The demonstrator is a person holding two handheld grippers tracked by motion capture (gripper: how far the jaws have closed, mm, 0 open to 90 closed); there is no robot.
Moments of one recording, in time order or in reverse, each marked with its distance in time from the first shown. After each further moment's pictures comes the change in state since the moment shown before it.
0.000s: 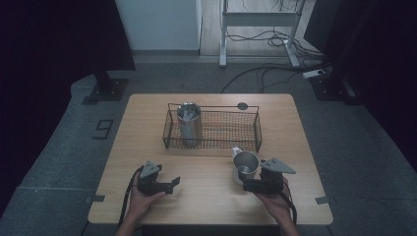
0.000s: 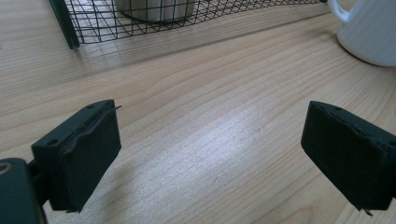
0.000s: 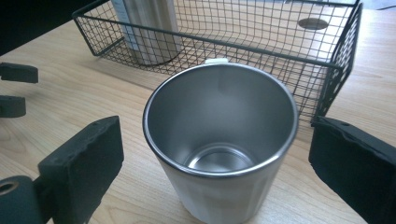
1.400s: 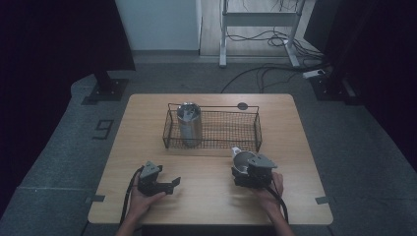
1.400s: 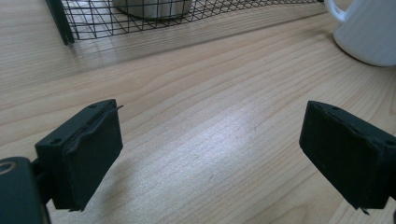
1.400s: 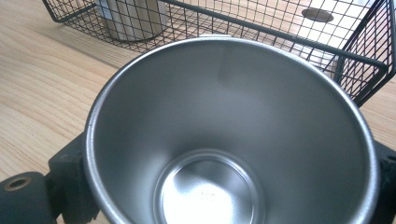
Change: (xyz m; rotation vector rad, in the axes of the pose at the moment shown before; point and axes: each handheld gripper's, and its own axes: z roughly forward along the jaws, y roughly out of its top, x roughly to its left) left arm -0.002 0.000 0.000 0.011 -0.006 -0.001; right arm 0.003 -0.008 0.045 0.053 -0.077 -0.114
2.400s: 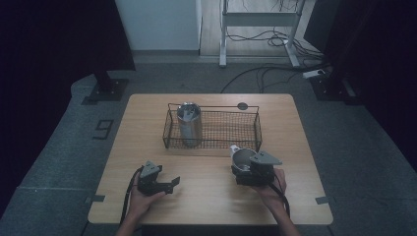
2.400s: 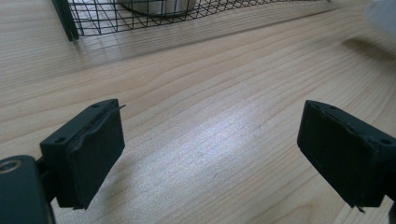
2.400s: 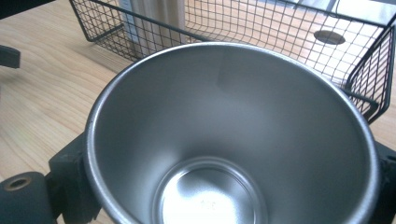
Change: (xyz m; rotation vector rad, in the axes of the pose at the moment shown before) left arm 0.002 0.000 0.000 0.006 0.003 -0.015; right arm -0.003 0.021 -0.019 -0.031 0.082 -0.024
